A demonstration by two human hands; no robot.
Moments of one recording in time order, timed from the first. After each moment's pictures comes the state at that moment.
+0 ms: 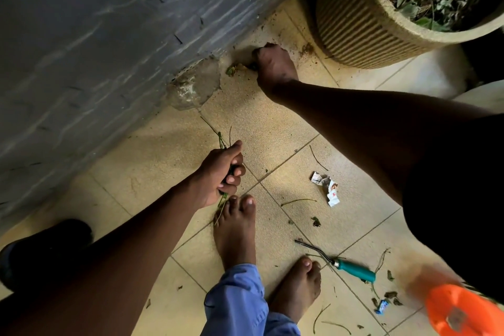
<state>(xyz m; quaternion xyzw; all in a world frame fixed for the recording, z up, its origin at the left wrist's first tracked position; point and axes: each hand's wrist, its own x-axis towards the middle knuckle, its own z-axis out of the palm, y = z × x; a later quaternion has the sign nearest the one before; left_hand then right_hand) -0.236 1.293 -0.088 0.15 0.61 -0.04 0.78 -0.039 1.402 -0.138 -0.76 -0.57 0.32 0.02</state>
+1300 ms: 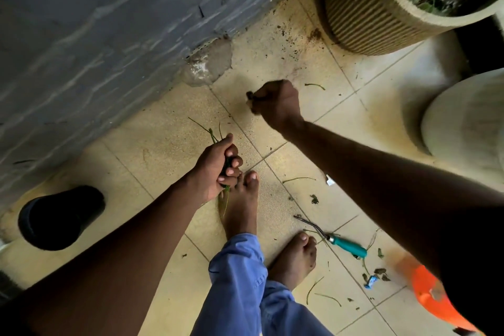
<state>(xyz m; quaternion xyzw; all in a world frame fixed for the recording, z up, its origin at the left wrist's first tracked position) -0.266 1.255 -0.057 0.05 0.63 0.03 0.78 -0.090 1.300 -0.093 -0.78 -0.34 0.48 0.21</state>
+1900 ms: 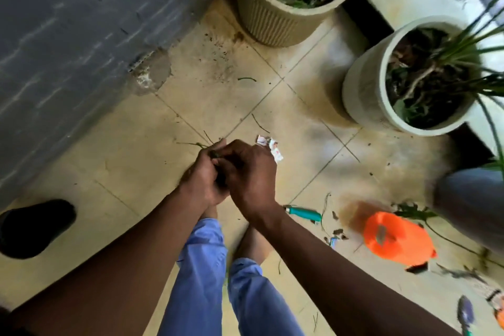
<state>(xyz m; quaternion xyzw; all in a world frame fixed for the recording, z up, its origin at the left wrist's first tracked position) -0.167 1.179 0.027 -0.01 0.56 0.06 0.83 -0.092 1.122 0.067 -0.80 -0.37 0.36 0.30</state>
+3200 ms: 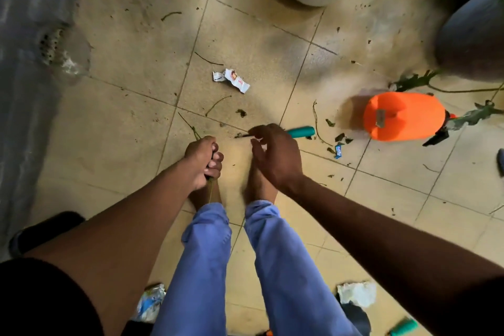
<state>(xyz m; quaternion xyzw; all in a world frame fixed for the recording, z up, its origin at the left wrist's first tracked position) -0.178 1.076 -0.017 0.21 0.67 -0.20 0.68 -0.077 0.934 0.003 -0.88 -0.26 0.32 0.21</state>
